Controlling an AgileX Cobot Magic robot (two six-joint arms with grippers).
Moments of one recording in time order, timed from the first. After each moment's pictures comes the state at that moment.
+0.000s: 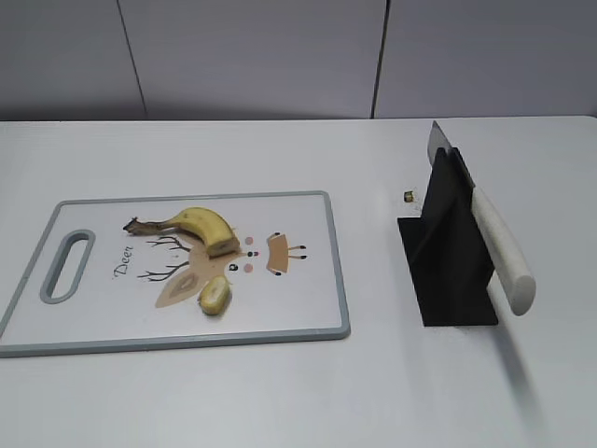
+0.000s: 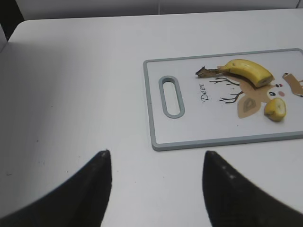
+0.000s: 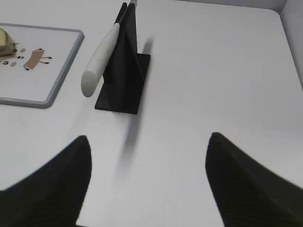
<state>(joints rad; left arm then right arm) -0.07 -0.01 -0.49 -0.10 1.08 0.13 0.07 -0.01 -0.50 0.11 1.05 -0.09</state>
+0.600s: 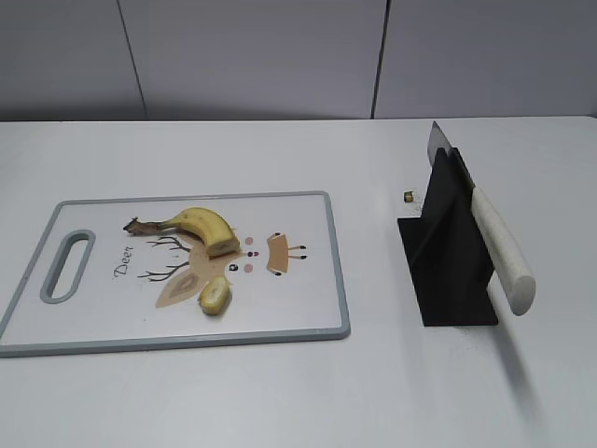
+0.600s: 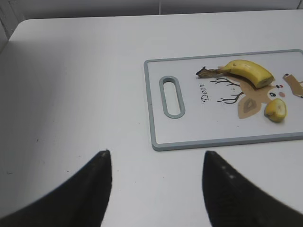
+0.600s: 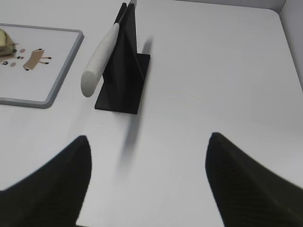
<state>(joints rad) -0.07 -0.01 -0.49 -0.09 1.08 0.12 0.07 -0.01 -0.50 0.11 1.05 -0.09</state>
